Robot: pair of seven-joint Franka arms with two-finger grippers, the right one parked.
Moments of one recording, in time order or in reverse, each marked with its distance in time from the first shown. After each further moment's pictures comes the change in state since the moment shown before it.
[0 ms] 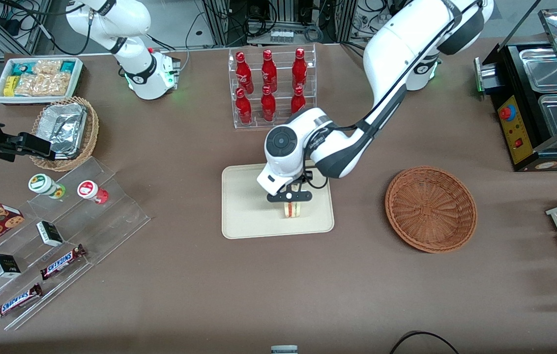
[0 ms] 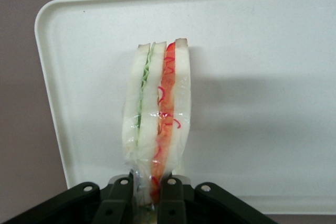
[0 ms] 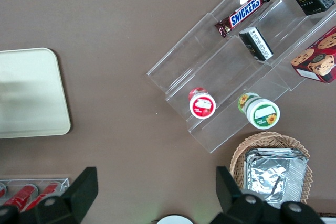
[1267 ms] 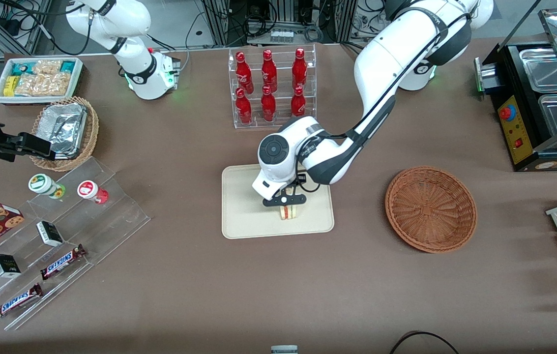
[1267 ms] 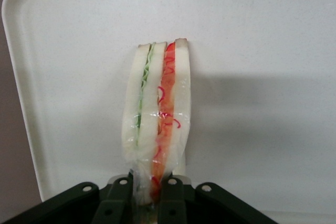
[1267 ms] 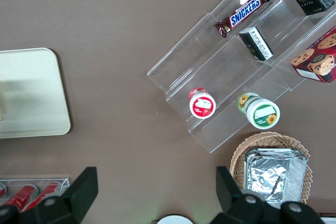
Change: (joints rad) arm -0.039 0.064 0.013 0.054 0.003 0.000 -0.060
